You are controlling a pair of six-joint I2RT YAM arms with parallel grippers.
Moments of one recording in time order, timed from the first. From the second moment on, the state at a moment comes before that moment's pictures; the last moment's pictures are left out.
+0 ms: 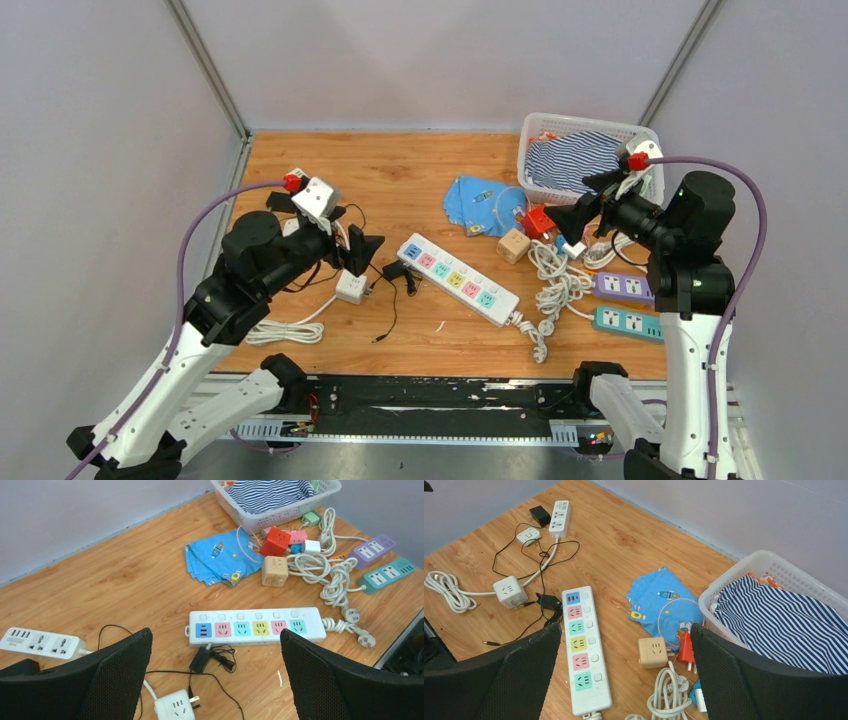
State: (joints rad) left arm -0.64 0.74 1.04 -0.45 0.05 -0.02; right arm -0.07 0.83 1.24 -0.58 -0.76 -0.17
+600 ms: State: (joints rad) left arm -0.64 0.71 1.03 -0.43 0.04 -0.02; right arm -0.07 0.83 1.24 -0.59 -0.77 -0.17
